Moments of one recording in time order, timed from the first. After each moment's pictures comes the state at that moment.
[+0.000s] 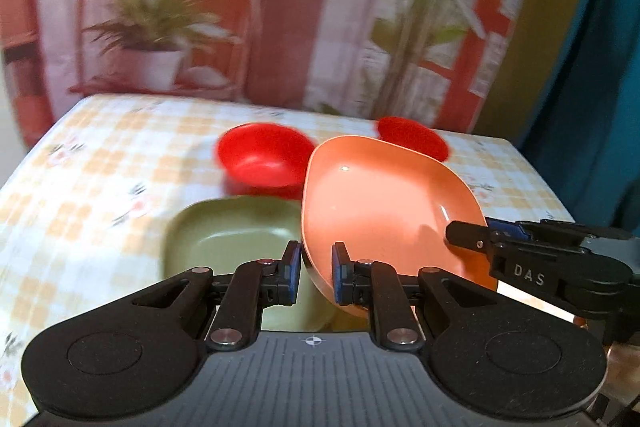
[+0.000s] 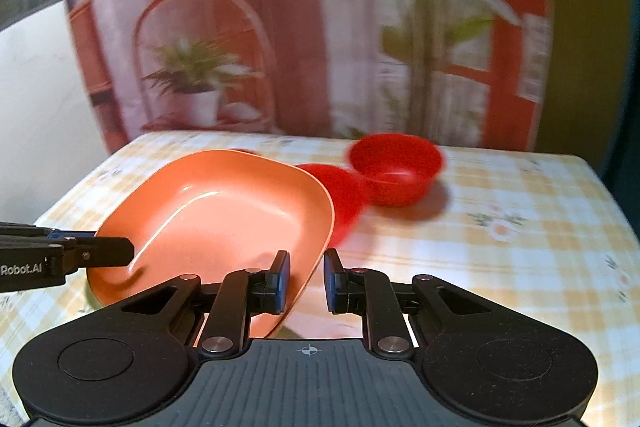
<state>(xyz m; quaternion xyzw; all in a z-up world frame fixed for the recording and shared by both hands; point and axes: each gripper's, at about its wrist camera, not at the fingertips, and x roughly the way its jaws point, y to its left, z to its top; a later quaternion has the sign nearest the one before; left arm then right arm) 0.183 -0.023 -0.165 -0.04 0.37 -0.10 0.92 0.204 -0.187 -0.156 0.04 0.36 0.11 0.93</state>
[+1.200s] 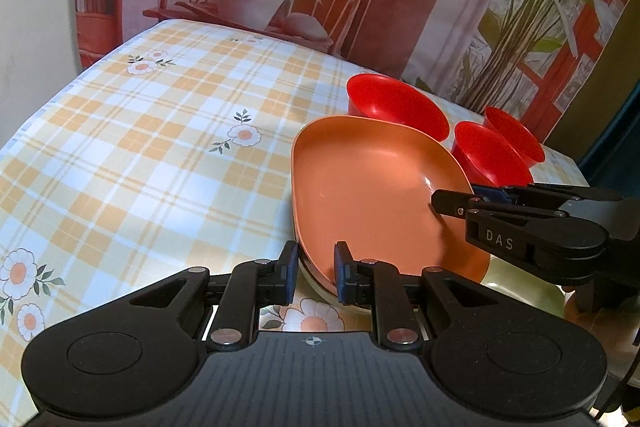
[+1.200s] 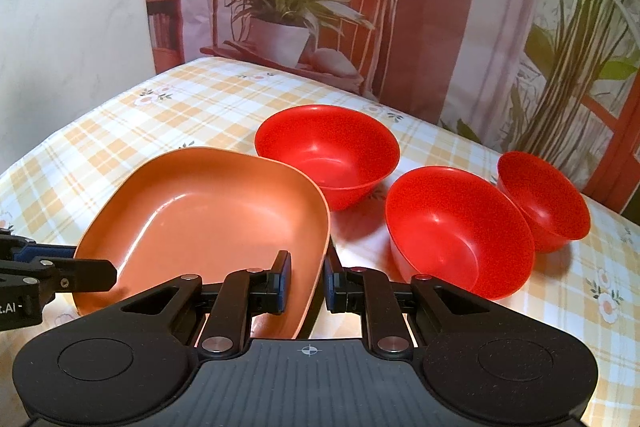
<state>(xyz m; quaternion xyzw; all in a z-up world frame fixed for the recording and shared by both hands) 0.188 0.052 -0.211 -0.11 0.41 -0.02 0.91 0.267 -0.085 -0.193 -0.07 0.41 0.18 0.89</state>
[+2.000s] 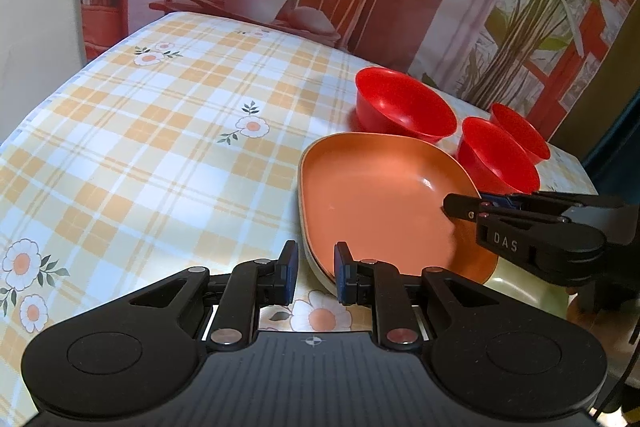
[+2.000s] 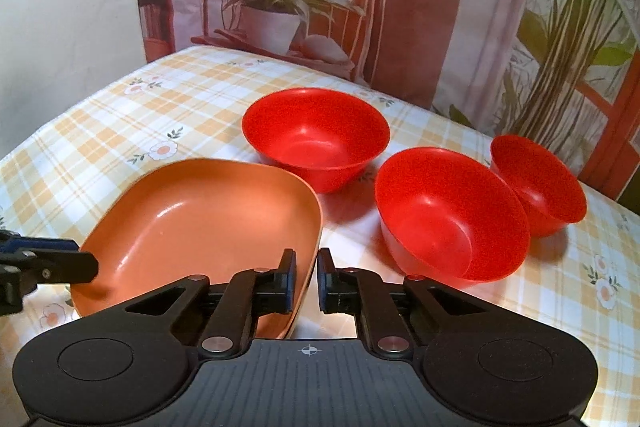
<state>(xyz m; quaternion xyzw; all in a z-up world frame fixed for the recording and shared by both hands) 0.188 0.054 -0.213 -0.11 0.42 -0.02 0.90 0.267 -0.089 -0.202 -0.07 0.42 0.16 0.89</state>
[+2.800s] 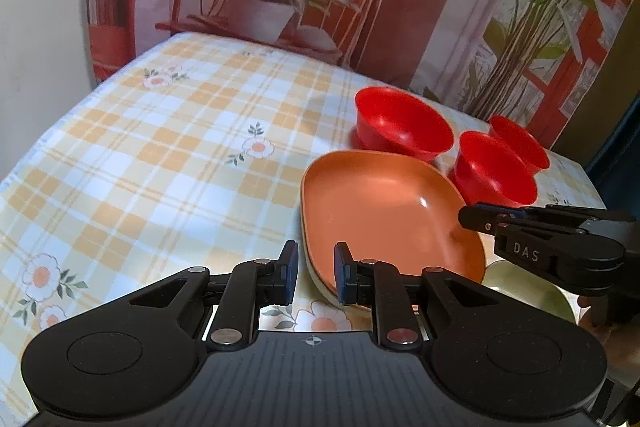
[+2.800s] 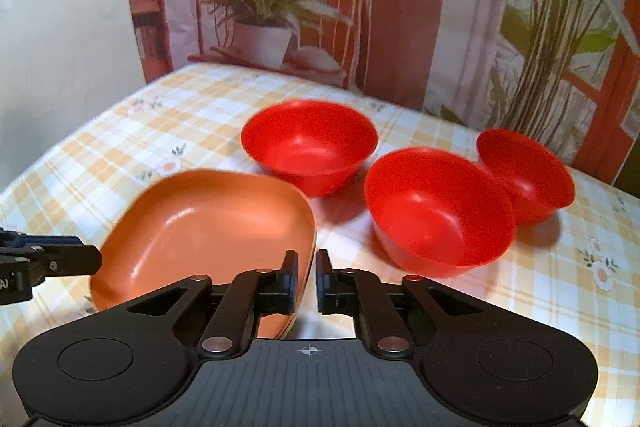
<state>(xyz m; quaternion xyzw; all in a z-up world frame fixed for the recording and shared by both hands) 0.180 0.050 -0.197 -0.09 0.40 -0.01 0.91 0.252 -0.105 -0.180 -0.03 0.40 0.16 0.90</state>
